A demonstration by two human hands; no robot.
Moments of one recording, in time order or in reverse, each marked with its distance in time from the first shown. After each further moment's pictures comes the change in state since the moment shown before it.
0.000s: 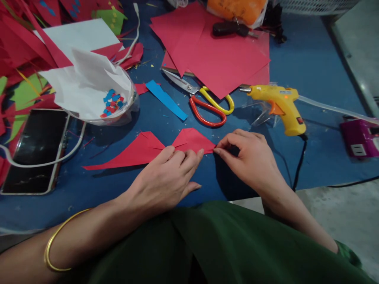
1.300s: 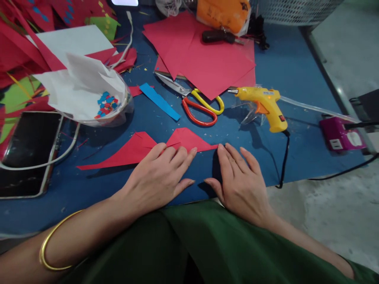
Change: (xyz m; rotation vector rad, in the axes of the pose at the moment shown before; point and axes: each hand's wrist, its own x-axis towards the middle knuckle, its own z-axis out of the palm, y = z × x) left_hand -0.004 0.002 0.005 -0.072 0.088 -0.054; right_hand -0.067 -0.007 0.022 -0.414 0.208 -0.287
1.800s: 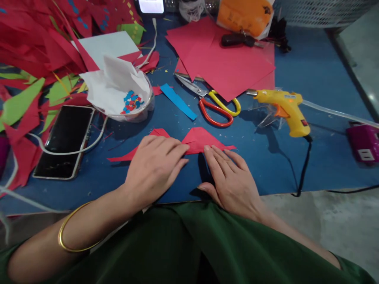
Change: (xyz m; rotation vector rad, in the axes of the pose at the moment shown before) left_hand -0.020 -0.017 -0.005 -0.221 0.124 -0.304; right_hand 0.022 -0.022 0.013 0.179 0.003 -0.180
